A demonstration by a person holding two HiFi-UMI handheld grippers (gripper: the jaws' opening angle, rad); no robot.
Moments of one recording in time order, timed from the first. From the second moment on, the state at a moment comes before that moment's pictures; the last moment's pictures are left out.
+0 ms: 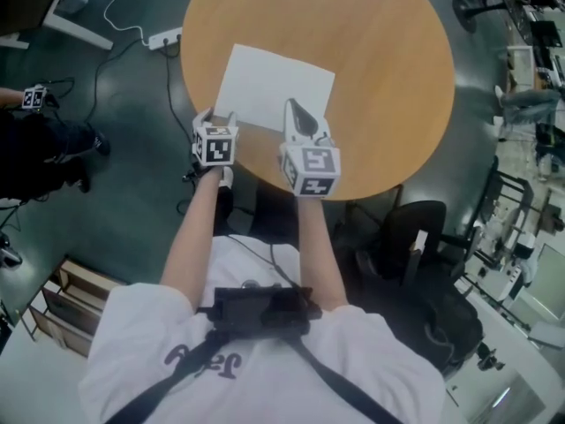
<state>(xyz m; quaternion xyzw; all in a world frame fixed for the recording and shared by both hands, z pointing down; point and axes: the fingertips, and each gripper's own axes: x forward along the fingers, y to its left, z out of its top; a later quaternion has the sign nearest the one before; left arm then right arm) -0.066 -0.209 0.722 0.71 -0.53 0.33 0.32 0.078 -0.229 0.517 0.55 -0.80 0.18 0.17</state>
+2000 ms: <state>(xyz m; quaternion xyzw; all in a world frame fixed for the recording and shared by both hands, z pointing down) -0.039 -0.194 0.628 0.76 -0.51 0.23 0.32 0.119 -0.197 0.517 0.58 -0.78 0.19 0.15</state>
